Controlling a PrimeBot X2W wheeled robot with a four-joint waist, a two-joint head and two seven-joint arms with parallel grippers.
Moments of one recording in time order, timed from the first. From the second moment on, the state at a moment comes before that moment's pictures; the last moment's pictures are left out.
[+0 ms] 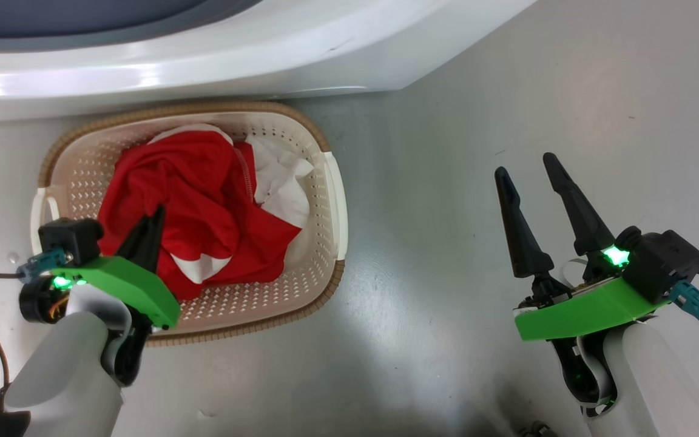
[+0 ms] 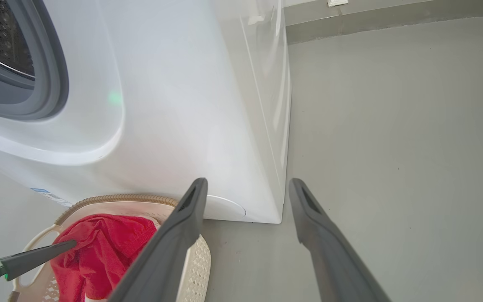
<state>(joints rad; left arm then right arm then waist) -0.74 0.26 -0.45 0.92 -0.71 -0.13 -0.26 -0.30 -0.05 0.14 0.13 0.38 0.13 -0.26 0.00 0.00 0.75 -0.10</state>
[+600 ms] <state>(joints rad) -0.71 0.25 -0.42 0.89 -0.73 -0.13 -0.26 -0.30 -0.05 0.13 0.15 0.38 0.13 -0.26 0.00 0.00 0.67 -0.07</state>
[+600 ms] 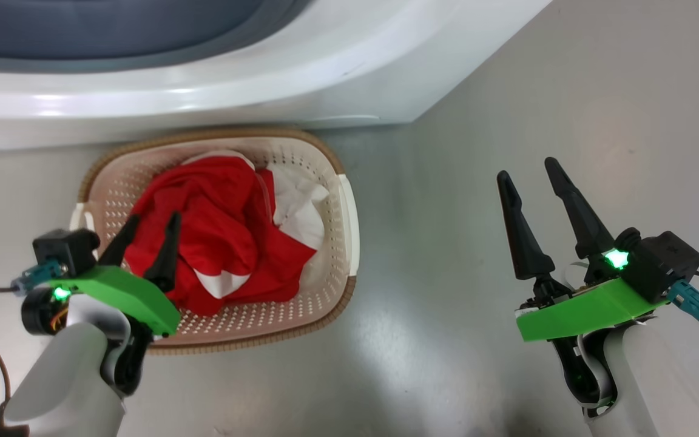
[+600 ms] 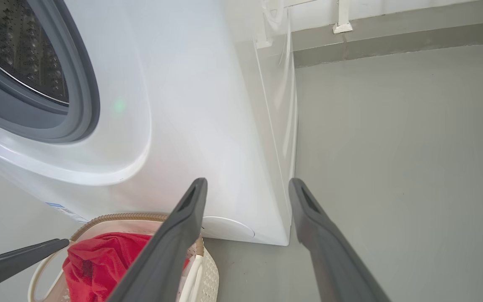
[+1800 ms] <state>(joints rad) -0.28 0.18 -0.04 0.46 -0.38 -0.13 -0.26 -0.08 -0.06 0.08 0.23 0.38 0.13 -0.26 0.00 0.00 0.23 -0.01</state>
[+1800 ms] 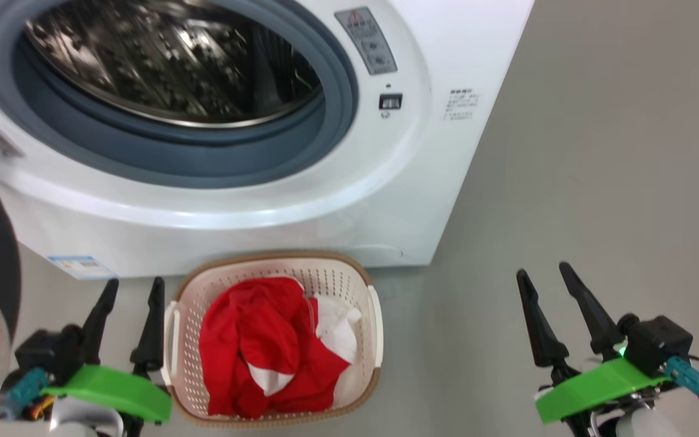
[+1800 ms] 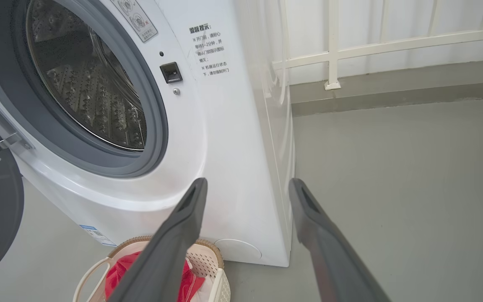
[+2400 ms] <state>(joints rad) -0.05 0.14 0.05 0.27 -0.28 -0.13 -0.26 0.04 -0.09 0.07 0.22 0.41 0.13 -0.26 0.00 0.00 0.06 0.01</state>
